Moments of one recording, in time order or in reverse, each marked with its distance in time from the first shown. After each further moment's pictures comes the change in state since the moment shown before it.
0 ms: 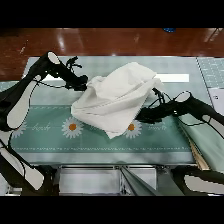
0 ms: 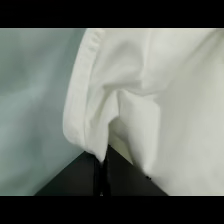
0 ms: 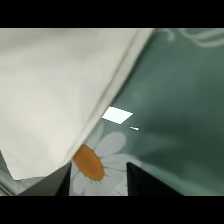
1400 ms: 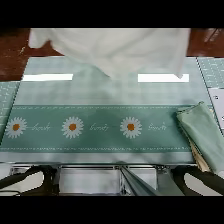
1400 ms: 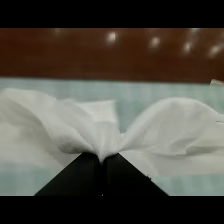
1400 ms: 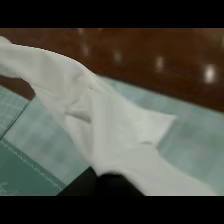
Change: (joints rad) left arm 0.240 0.629 0.317 -0.016 0.068 -0.055; right arm -0.161 0.273 1.017 -0.039 0.193 0.050
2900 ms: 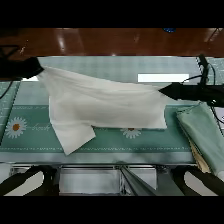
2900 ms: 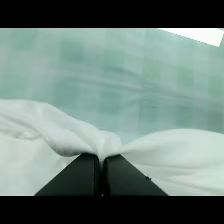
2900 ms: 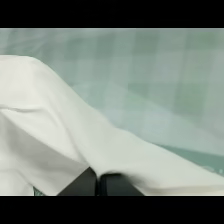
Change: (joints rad) left arm -0.006 0.085 -0.783 0.123 0.330 0.006; right arm -0.119 0.033 -0.913 0.130 -0.237 -0.166
